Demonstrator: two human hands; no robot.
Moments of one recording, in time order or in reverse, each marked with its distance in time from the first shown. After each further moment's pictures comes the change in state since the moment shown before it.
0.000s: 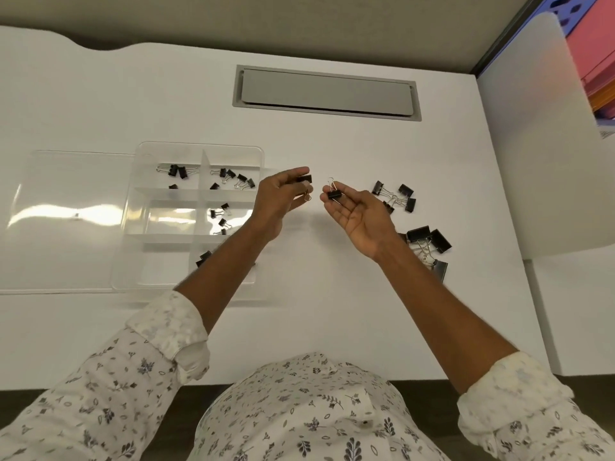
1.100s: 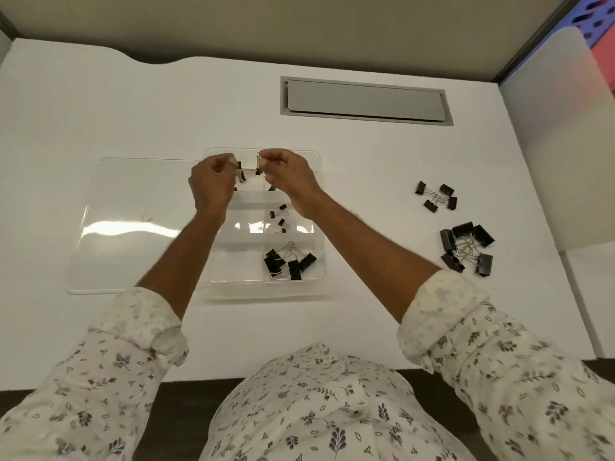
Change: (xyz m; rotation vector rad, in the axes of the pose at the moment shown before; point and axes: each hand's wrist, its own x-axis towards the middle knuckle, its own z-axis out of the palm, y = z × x) left_hand -0.004 0.064 -0.209 0.353 0.475 0.190; right_hand 0.070 0.128 0.212 -0.775 -0.061 -0.219
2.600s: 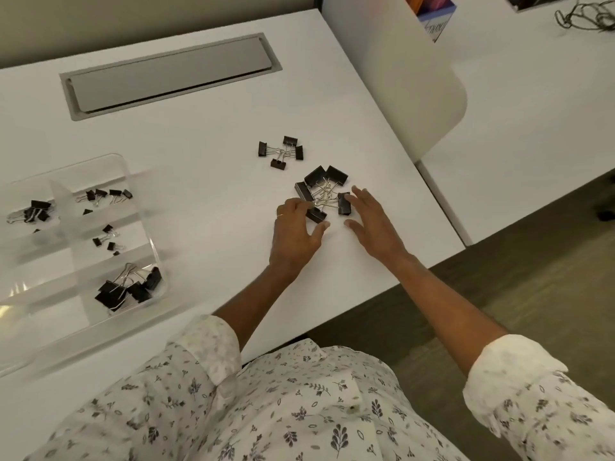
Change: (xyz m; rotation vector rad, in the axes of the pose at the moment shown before) left_hand -0.276 -0.053 0.321 0.571 -0.725 0.580; right_hand -0.243 0.165 -0.406 -0.992 0.452 -0.076
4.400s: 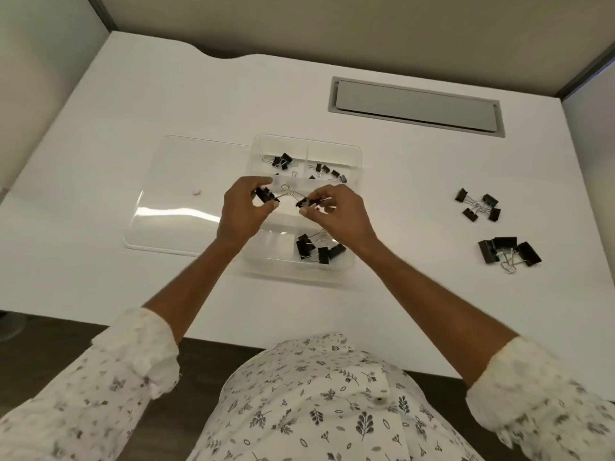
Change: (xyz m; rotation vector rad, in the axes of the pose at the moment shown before) left_hand -0.150 -0.233 -0.325 -0.181 0.599 -0.325; right_hand 0.045 -0.407 0.139 0.491 -0.297 -0.255
